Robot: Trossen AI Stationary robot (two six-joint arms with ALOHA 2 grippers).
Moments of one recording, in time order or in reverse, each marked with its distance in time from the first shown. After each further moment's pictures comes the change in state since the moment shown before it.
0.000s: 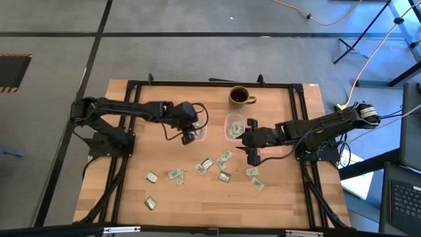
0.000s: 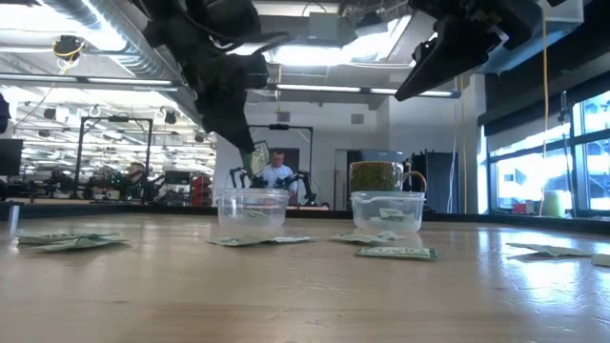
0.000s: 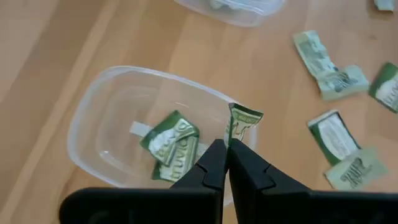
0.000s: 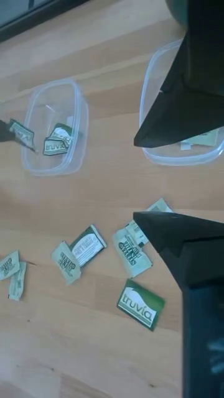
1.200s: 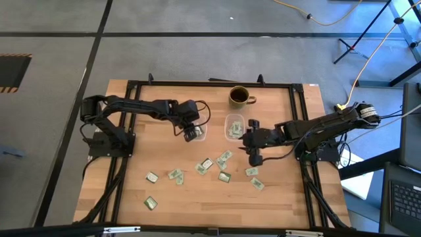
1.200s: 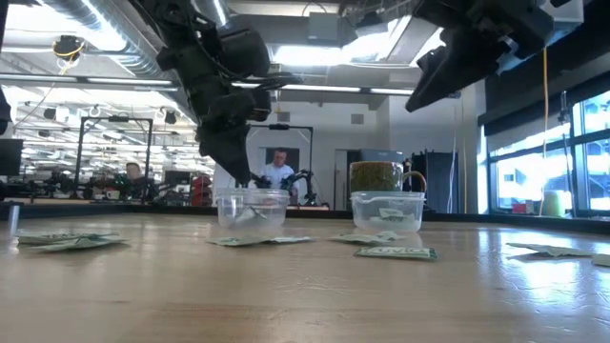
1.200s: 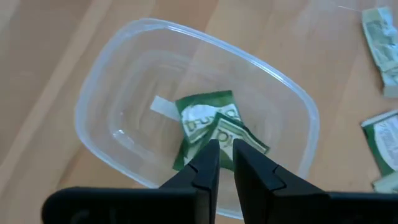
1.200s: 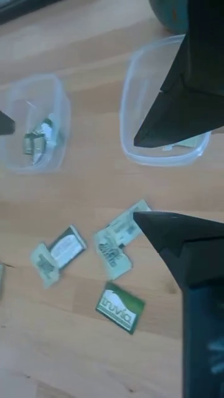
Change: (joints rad) left arm 0.074 0.115 0.000 0.002 0.022 -0.041; right arm 0.002 0.000 0.000 -0.072 -0.003 0.008
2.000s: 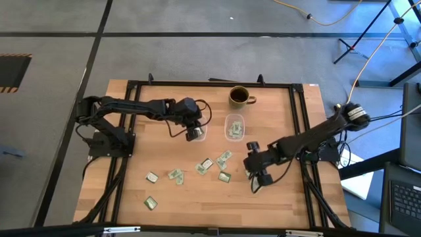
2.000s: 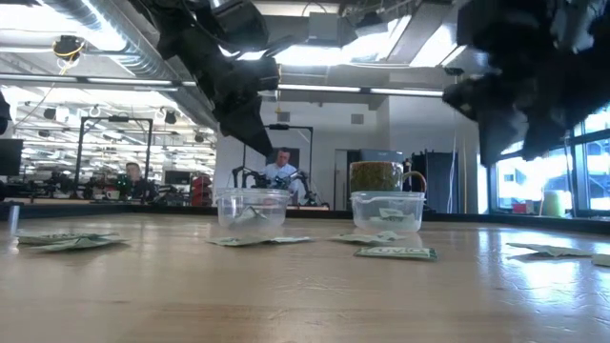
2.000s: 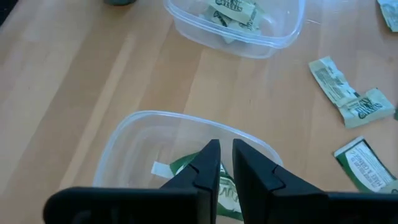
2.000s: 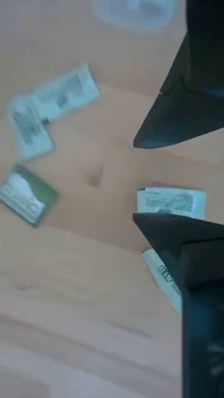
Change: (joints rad) left arm -0.029 -0.064 0.005 0.128 -0.015 0.148; right arm 0.207 0.171 -0.001 -0.111 -0.164 0.068
